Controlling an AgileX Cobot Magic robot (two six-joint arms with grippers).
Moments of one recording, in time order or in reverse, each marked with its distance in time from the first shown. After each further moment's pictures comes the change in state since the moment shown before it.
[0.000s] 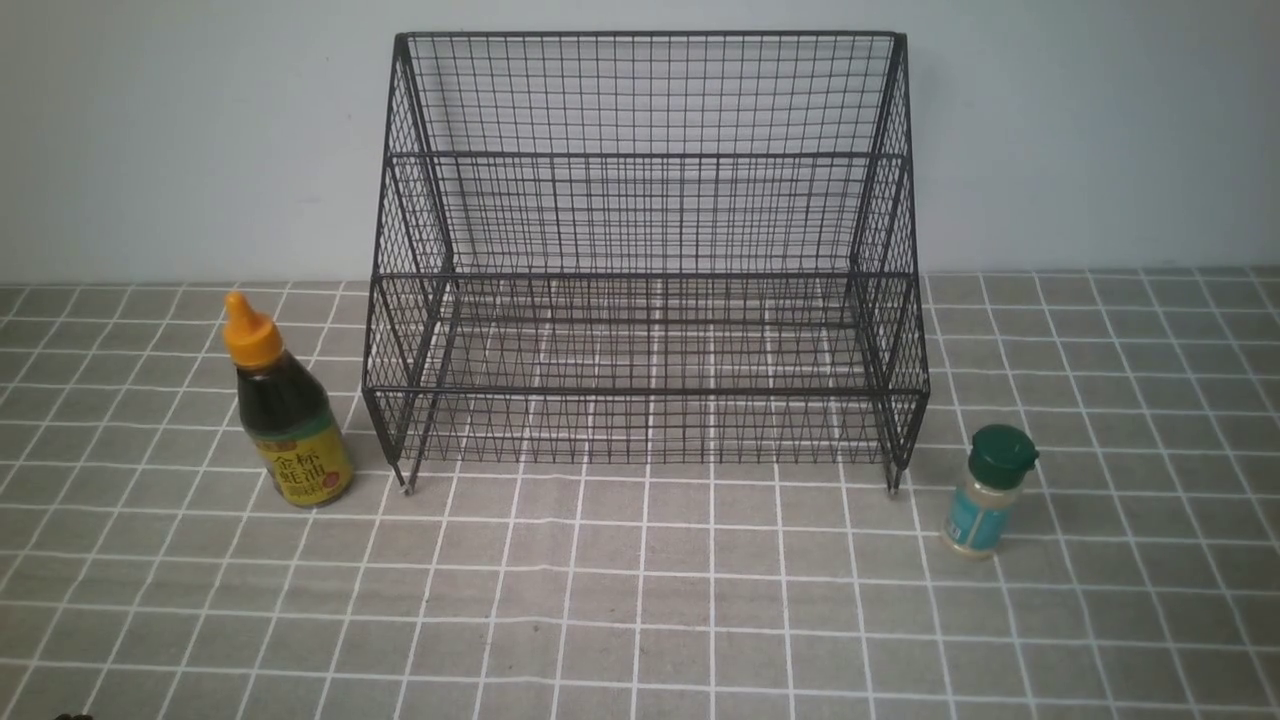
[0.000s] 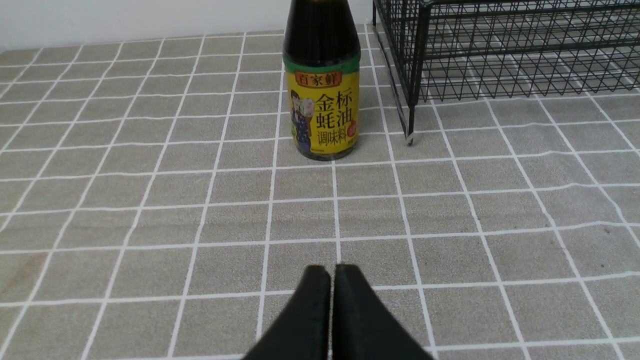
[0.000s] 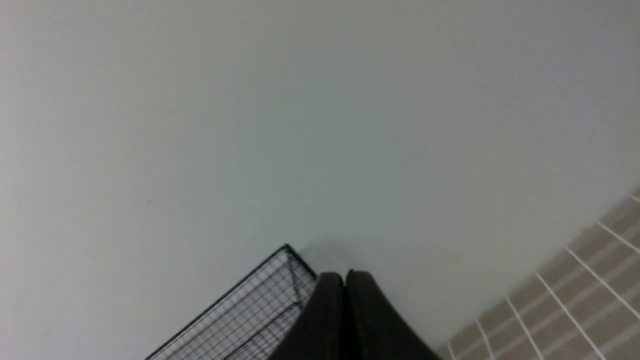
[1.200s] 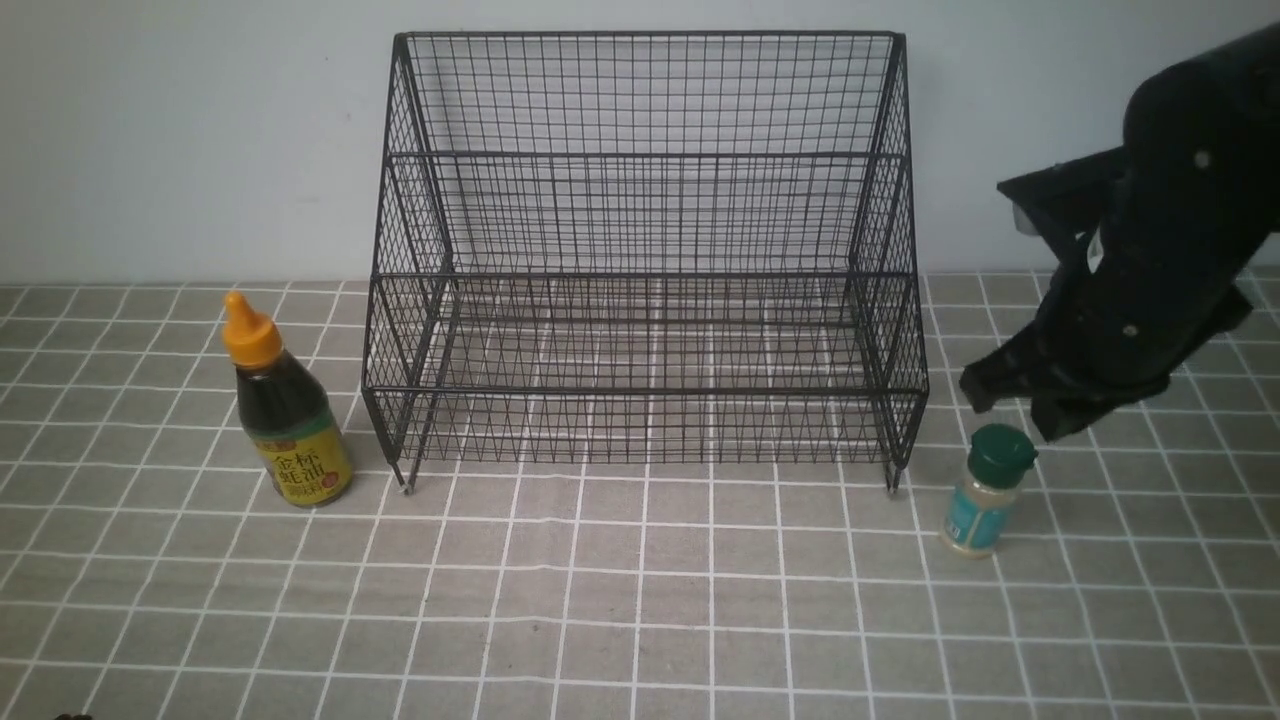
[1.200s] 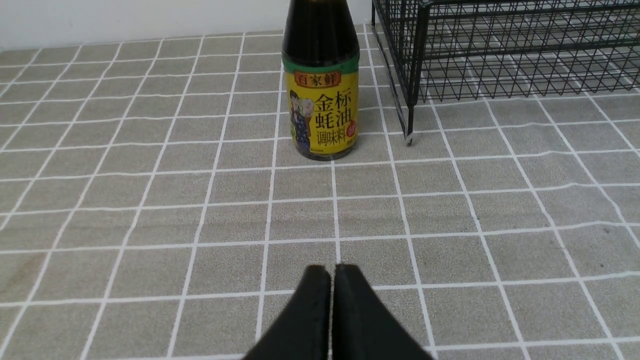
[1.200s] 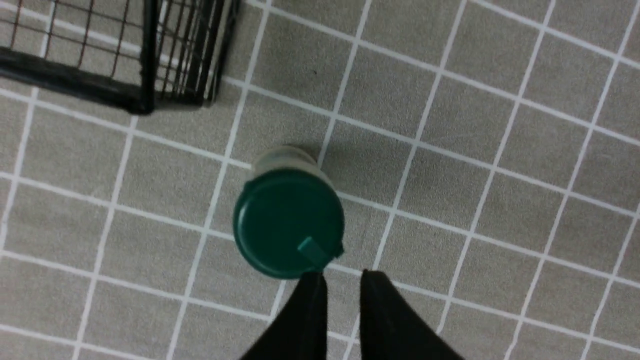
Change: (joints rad) right arm 0.359 1.699 -1.236 -0.980 1.079 0.246; left arm 0.000 0.000 0.000 0.000 0.000 0.000
